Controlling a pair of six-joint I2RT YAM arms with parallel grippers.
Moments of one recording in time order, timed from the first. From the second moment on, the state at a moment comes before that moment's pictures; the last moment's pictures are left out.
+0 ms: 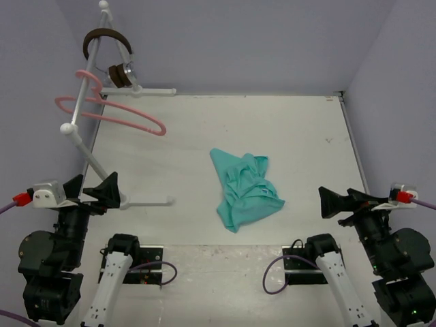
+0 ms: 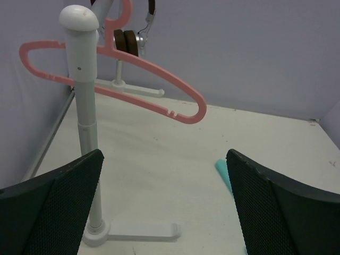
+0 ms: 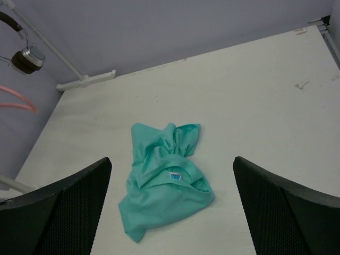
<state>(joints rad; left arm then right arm) -0.11 0.23 1.15 -0.81 -0.10 -0.23 0.20 0.24 1.18 -1.02 0.06 0.39</state>
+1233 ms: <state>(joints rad) -0.07 0.80 1.27 -0.74 0.20 -0.36 0.20 0.28 1.02 -0.92 0.02 0.40</state>
